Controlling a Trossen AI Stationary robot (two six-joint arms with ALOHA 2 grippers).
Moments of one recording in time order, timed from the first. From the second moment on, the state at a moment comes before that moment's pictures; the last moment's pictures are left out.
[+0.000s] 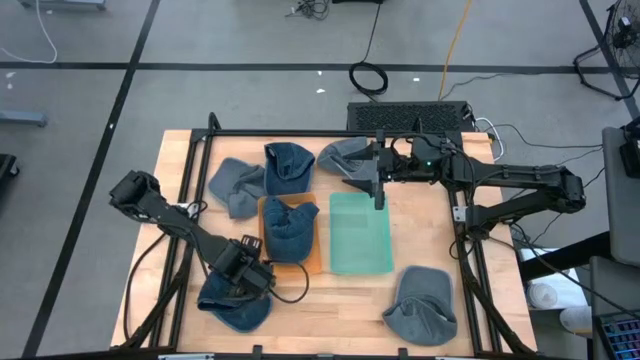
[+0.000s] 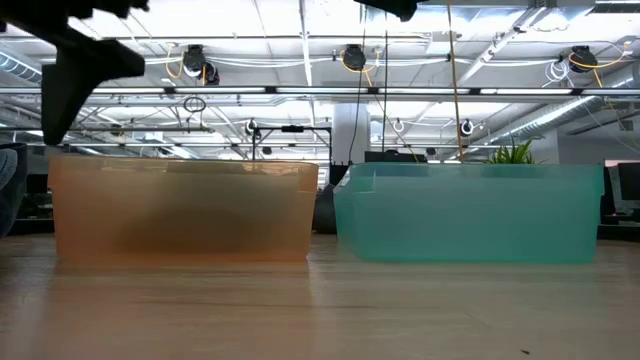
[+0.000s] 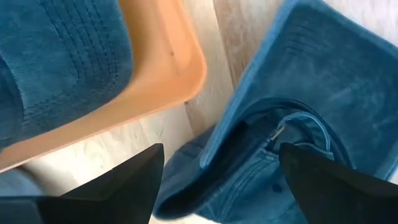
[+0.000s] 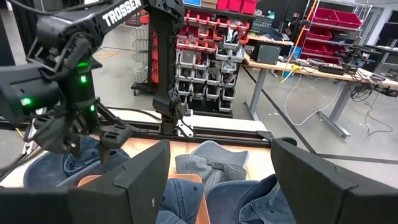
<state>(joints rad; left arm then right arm) -0.55 1.64 1.21 -1.14 0.03 -0.29 -0.16 1.18 1.03 0.06 -0.10 -0.13</state>
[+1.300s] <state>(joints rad) -0.51 1.64 1.02 -0.91 0.27 -0.26 -0.16 1.18 1.03 0.06 -0.10 -0.15</state>
